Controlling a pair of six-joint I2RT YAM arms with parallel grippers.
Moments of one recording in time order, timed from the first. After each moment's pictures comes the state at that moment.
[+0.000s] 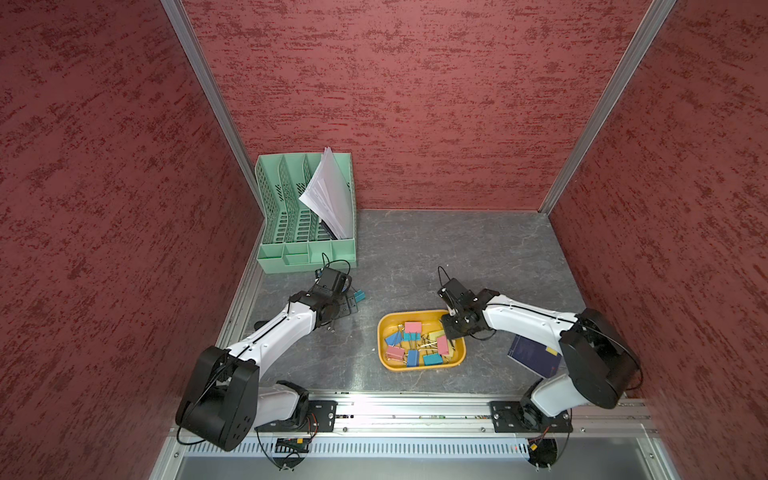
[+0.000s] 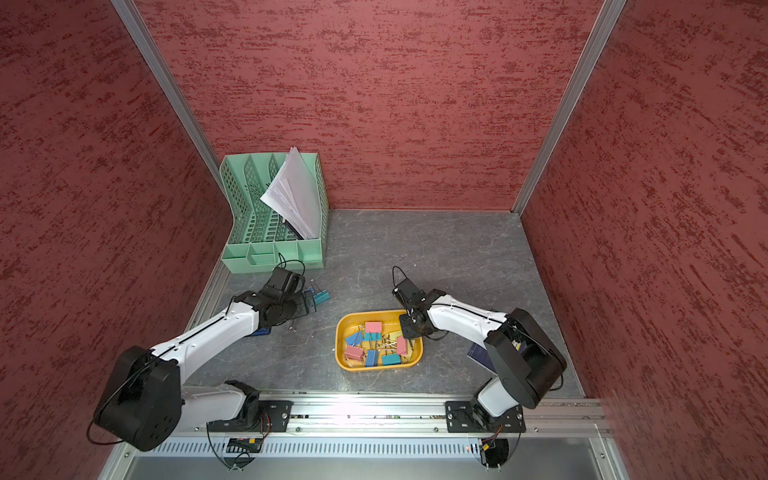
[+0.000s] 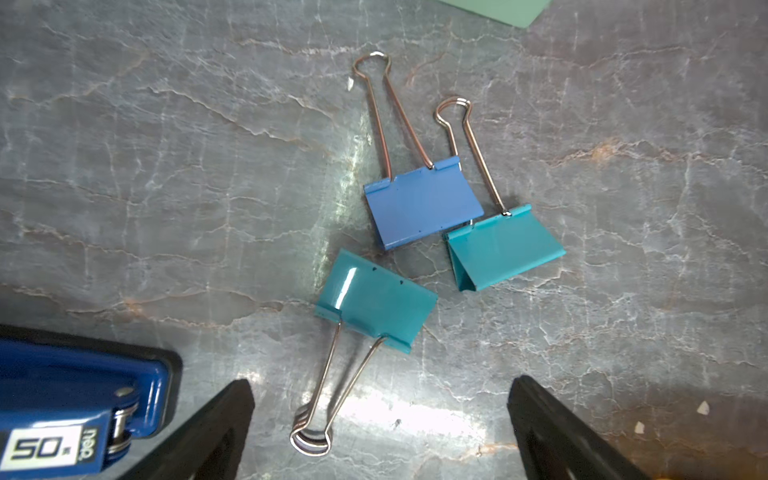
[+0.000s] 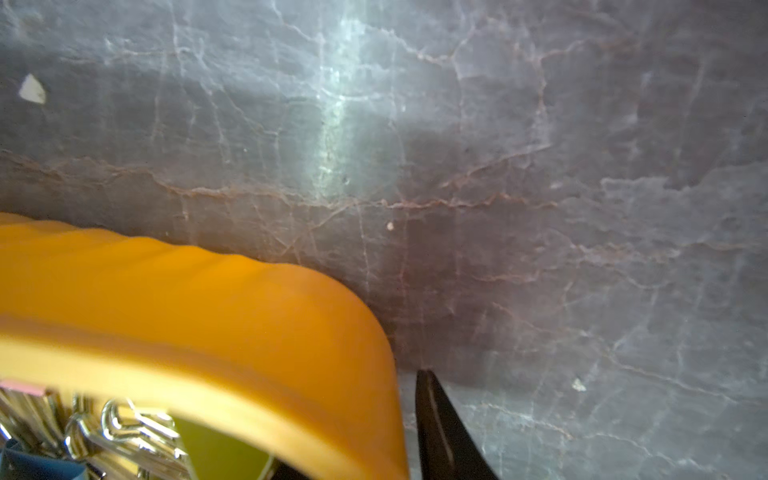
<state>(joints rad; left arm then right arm) -0.34 1.28 0.71 -0.55 -0.14 -0.61 0.67 1.54 0.84 -0.65 0.03 0.45</state>
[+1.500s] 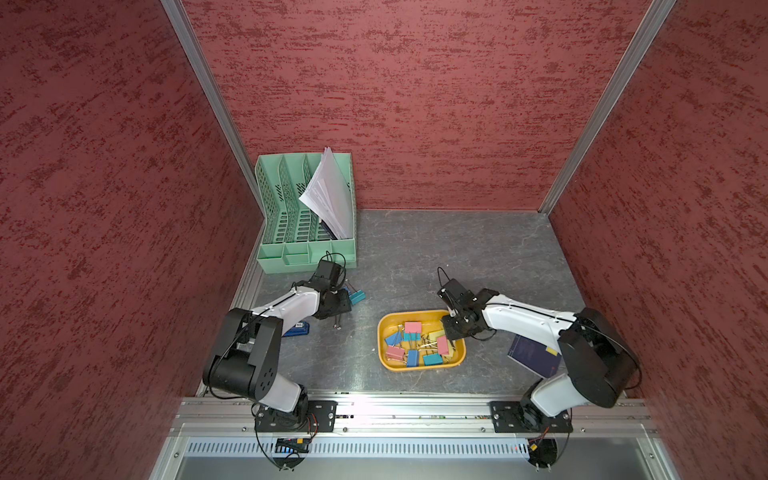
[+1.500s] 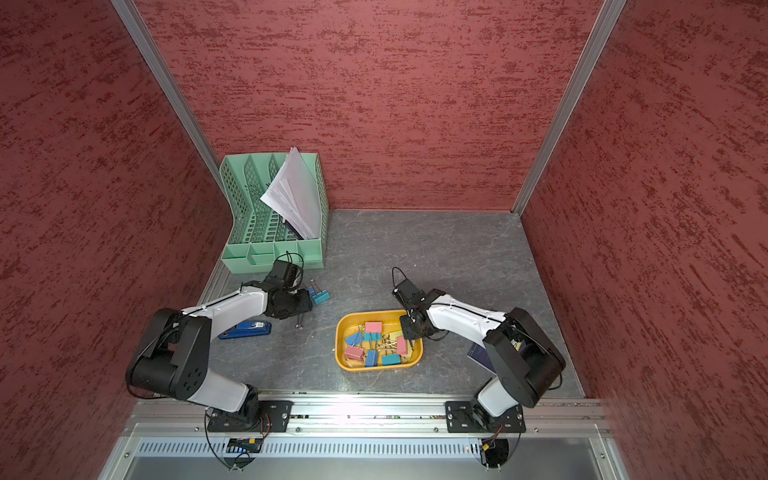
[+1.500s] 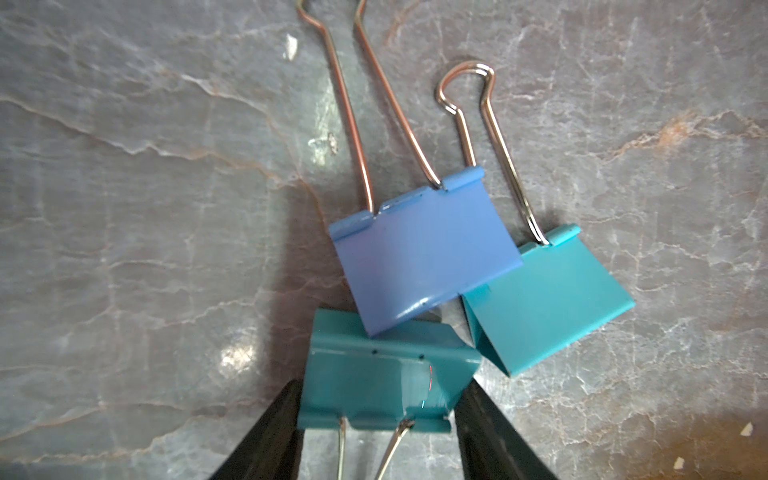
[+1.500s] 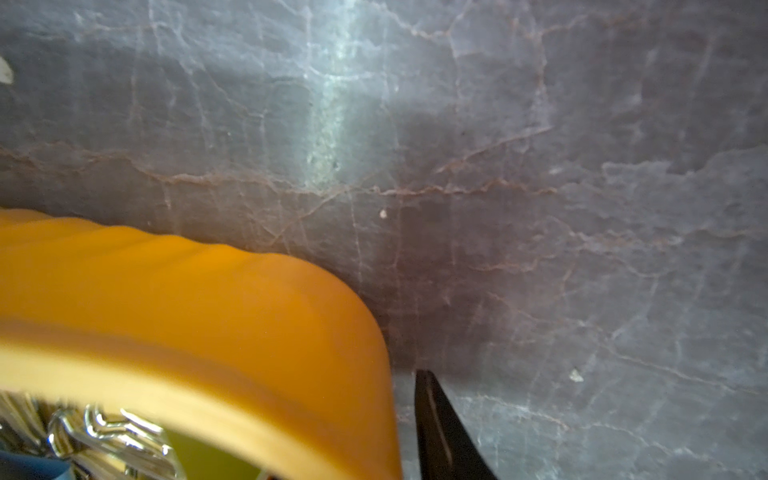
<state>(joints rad) -0.23 1.51 0.76 -0.45 0.03 -0.49 0.67 1.55 0.85 -0.67 0.03 0.45</state>
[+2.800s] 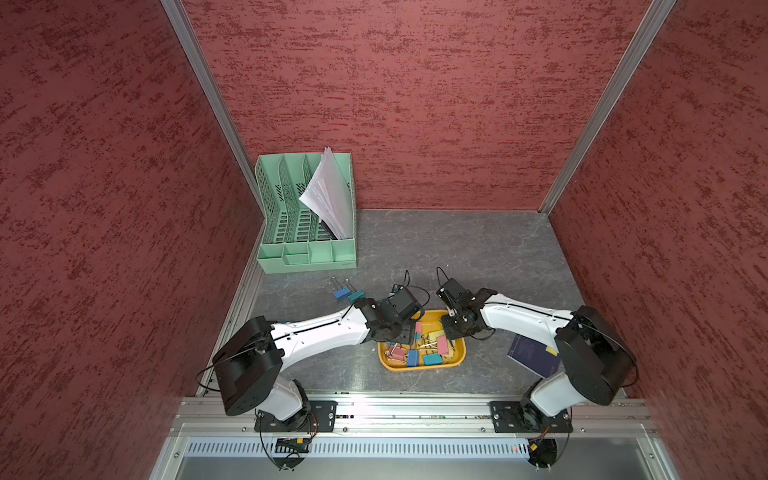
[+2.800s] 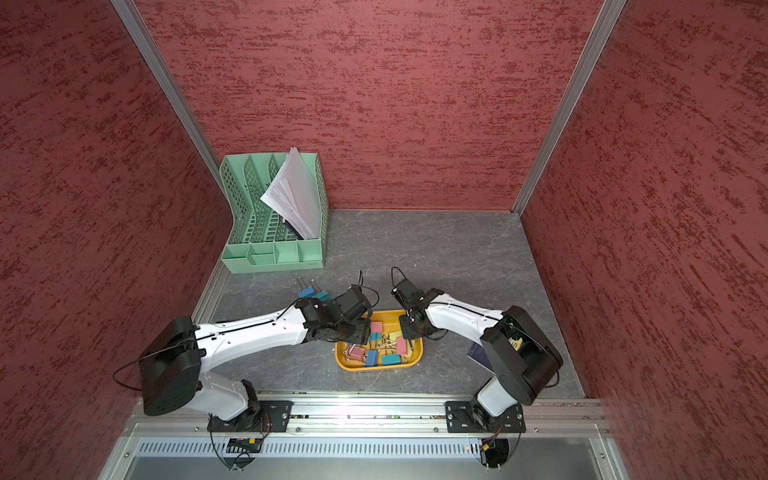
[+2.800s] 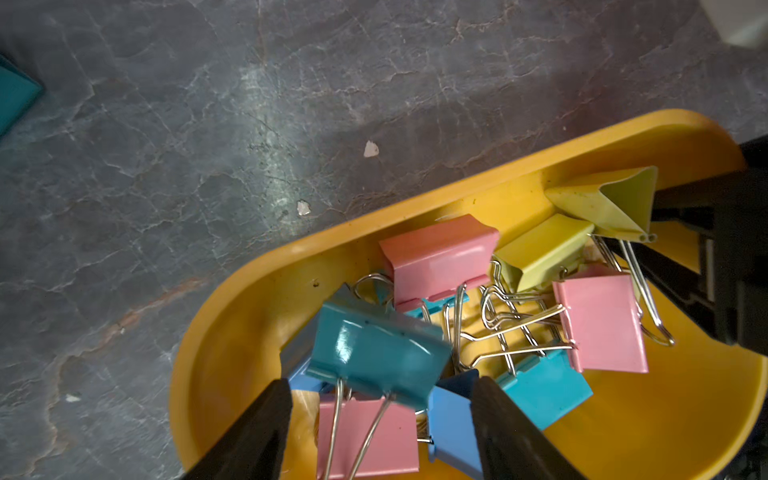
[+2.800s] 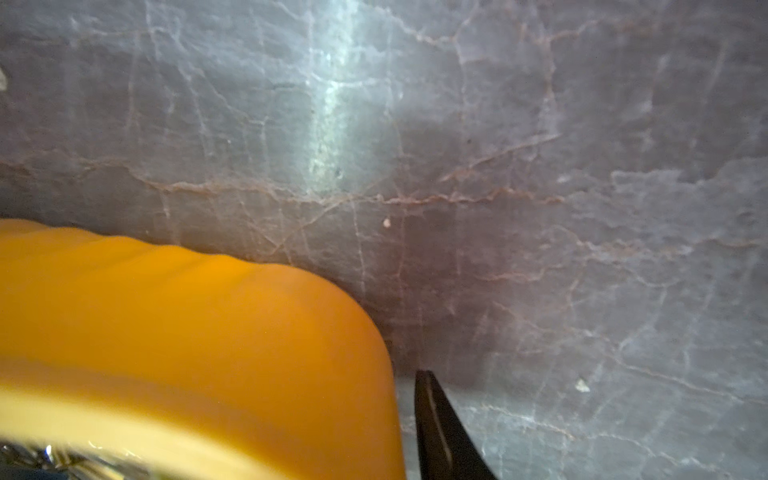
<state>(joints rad) -0.98 1.51 0.96 -0.63 -0.11 -0.77 0.67 1.56 0.86 -0.67 0.03 0.45</state>
